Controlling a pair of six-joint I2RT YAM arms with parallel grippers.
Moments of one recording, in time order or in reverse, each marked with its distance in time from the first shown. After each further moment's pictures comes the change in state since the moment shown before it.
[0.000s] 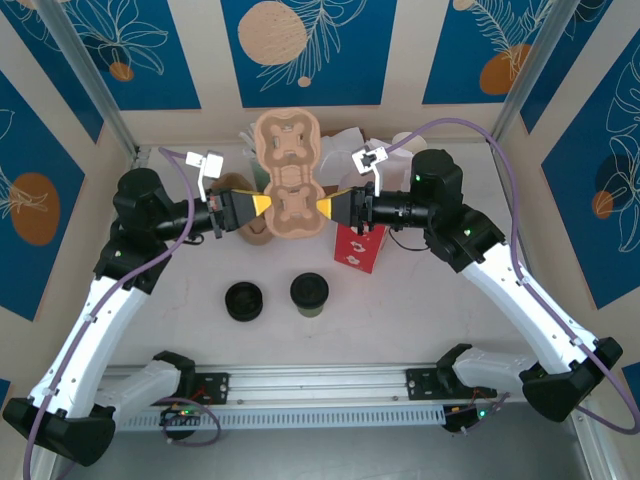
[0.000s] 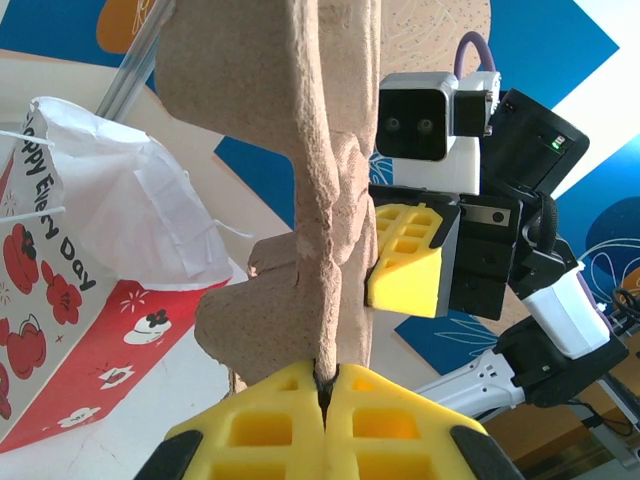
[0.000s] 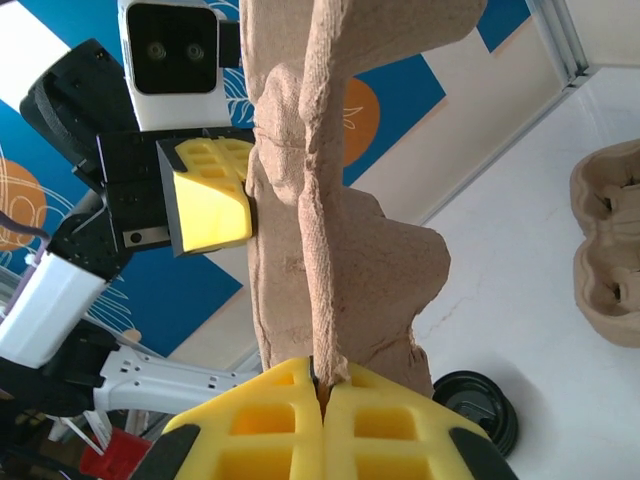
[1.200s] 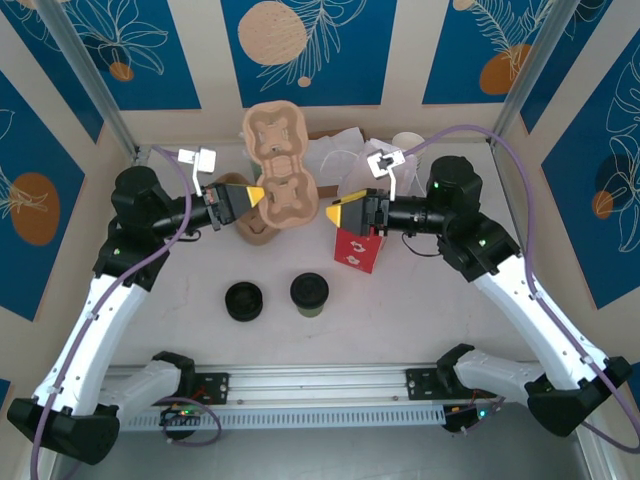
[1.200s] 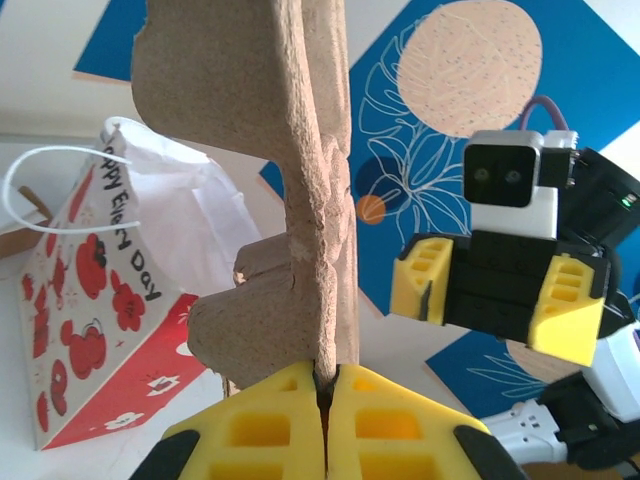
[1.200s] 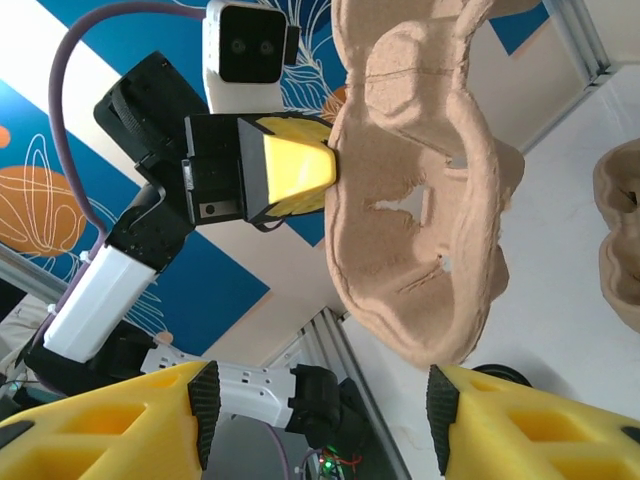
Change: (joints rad) left arm 0.057 0.006 -0.005 -0.001 -0.046 -0.012; right arm -0.046 -0.075 -0.041 0.014 -0.062 0.060
